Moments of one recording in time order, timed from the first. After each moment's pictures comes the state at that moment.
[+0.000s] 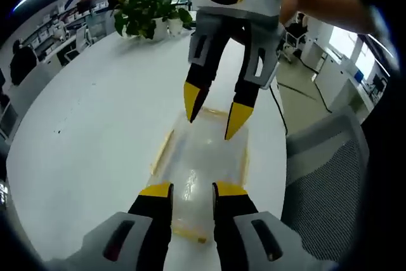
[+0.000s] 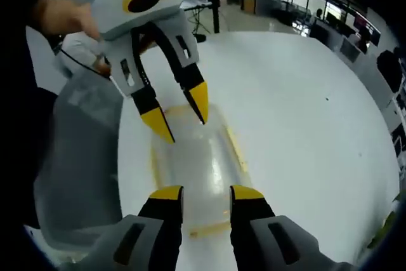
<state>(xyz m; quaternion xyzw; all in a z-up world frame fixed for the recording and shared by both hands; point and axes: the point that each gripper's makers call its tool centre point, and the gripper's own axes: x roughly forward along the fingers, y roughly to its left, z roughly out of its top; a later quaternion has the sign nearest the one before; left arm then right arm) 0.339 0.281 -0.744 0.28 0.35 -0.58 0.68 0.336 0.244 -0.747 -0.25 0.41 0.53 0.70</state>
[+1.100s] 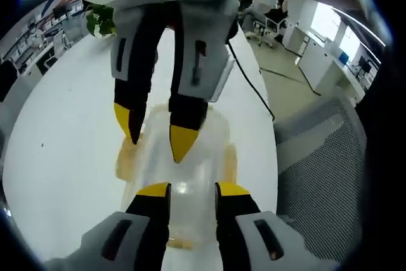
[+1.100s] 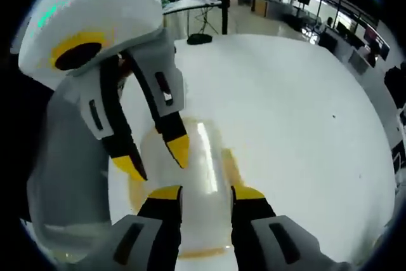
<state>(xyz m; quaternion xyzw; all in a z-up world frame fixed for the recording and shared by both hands) 0.319 0.273 -0.758 0.32 0.36 -0.61 0.64 0.367 0.264 -0.751 -0.28 0.40 0.54 0.69</state>
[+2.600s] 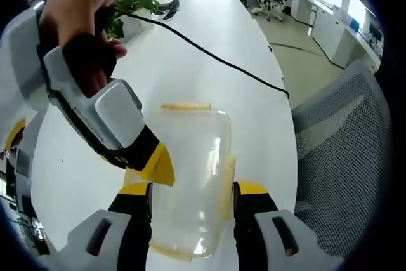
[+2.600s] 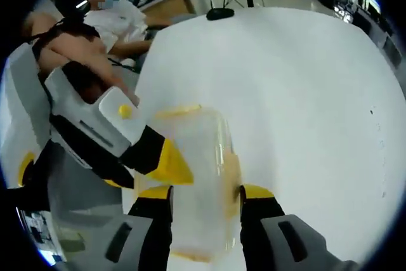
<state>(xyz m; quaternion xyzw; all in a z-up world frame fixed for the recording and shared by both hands) 0.315 0.254 -0.770 0.43 0.31 -0.55 0.65 0.367 0.273 -0.774 -0.28 0.49 0.60 0.57</state>
